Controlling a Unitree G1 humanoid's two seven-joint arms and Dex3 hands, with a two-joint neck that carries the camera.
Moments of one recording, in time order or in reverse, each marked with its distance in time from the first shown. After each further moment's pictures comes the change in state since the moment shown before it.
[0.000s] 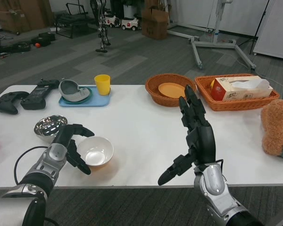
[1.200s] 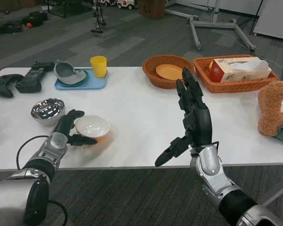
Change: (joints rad) left arm 0.000 -0.022 0.025 0.067 0.045 -0.025 0.016; right arm 0.000 0.001 0.013 0.003 0.022 0.000 0.000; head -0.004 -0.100
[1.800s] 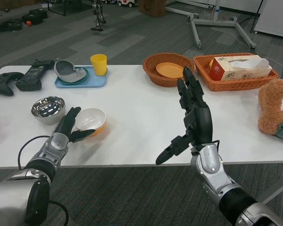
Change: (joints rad) left arm 0.016 -0.009 0.007 -0.001 0.011 -0.029 -0.012; right arm 0.000 0.000 0.000 0.014 0.002 0.000 0.000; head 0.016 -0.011
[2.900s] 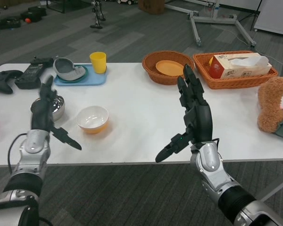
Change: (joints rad) left arm 0.233 -0.023 0.071 -0.472 -0.508 -0.274 -0.099; right arm 0.000 0.005 -0.004 0.003 0.001 -0.001 0.000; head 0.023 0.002
